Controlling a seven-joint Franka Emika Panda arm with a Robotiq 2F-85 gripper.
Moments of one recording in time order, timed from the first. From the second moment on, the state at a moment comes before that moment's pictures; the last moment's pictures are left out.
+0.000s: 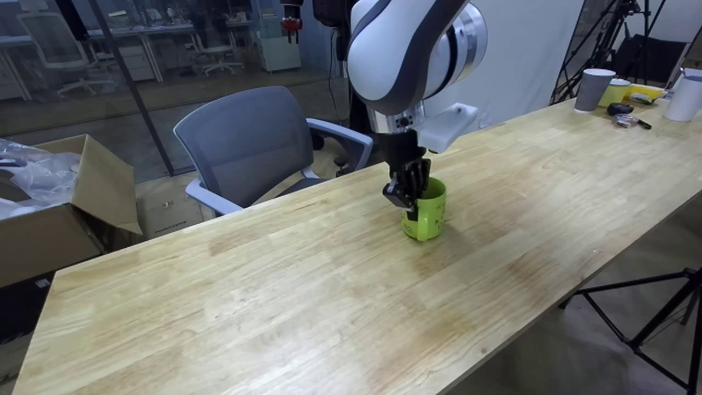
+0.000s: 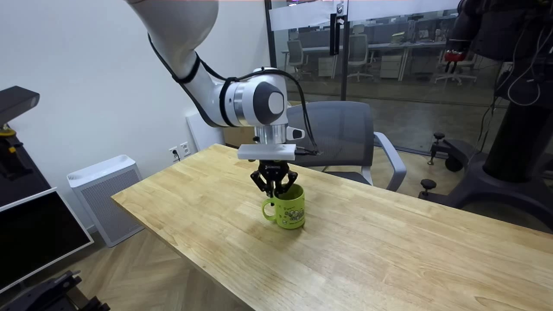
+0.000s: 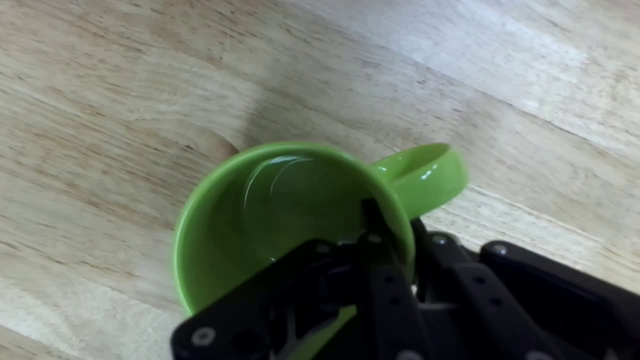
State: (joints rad) arm 0.09 0.79 0.03 -1.70 -0.14 2.28 -0.19
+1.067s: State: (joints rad) arm 0.08 0.81 -0.03 -1.63 -0.15 2.22 -0.13
